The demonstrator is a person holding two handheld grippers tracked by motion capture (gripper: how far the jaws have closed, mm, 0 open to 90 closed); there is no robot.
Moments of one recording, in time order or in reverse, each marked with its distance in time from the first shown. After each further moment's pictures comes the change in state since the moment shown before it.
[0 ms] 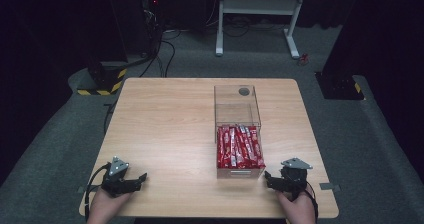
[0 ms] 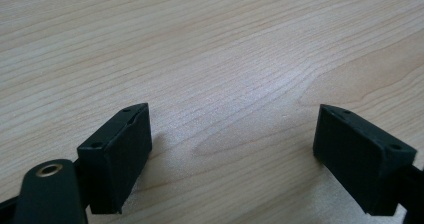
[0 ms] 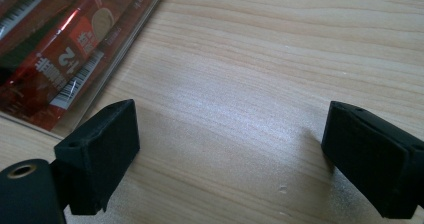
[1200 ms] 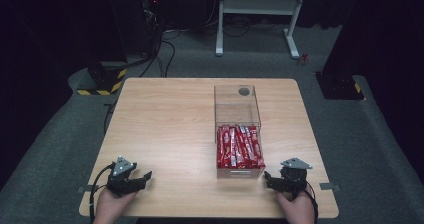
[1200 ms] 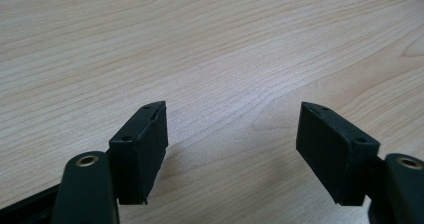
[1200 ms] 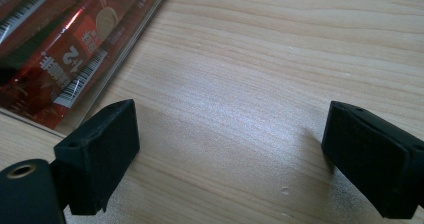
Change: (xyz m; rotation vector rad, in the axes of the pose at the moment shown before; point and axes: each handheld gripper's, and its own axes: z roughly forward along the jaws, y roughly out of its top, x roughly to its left) left arm -0.018 0.010 -0.002 -0.039 -0.042 -0.016; right arm 0.000 0.000 0.000 0.002 0.008 -0.007
